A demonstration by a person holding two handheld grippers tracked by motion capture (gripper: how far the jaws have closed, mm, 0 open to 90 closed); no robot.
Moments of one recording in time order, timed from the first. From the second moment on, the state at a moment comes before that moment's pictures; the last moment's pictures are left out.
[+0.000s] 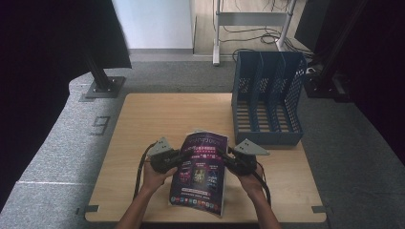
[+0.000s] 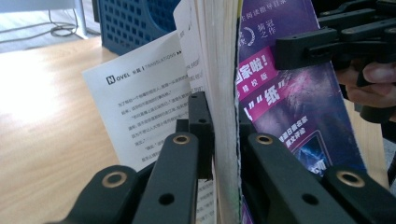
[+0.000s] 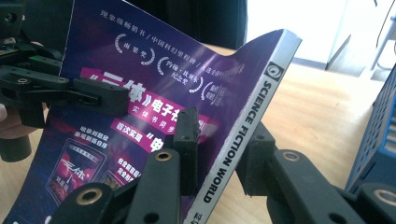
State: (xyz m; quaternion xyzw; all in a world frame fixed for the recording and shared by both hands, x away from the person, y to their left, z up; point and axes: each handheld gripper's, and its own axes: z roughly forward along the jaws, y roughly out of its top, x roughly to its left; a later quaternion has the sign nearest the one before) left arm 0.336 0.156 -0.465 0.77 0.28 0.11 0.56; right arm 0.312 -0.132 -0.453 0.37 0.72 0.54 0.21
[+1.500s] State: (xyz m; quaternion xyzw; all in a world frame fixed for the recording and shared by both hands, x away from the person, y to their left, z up) left arm 0.325 0.150 -0.444 0.76 0.24 0.14 0.58; right arm 0.292 -0.144 -0.432 0.32 0.68 0.61 0.26
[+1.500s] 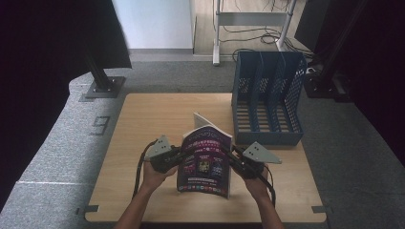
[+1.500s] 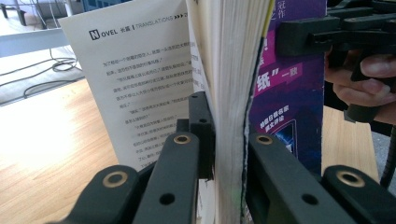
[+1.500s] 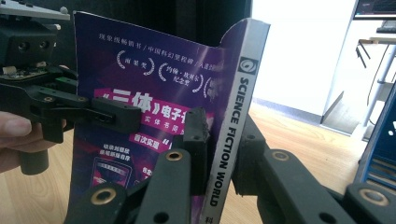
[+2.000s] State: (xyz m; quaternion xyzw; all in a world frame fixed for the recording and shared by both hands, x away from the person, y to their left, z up) left arm 0.342 0.144 -0.430 0.77 0.24 0.19 0.57; right arm 0.302 -0.135 -0.426 0.29 0.67 0.61 0.30
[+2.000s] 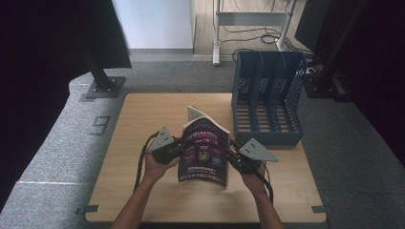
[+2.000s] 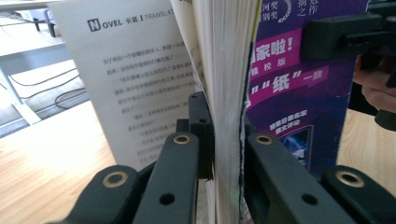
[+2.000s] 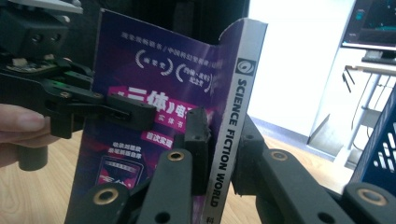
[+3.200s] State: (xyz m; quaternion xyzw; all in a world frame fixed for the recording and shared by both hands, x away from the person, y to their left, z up) left arm 0.329 0.164 -0.447 0.75 0.25 0.15 0.59; right arm 0.296 -0.130 -0.434 0.25 0.71 0.61 0.23
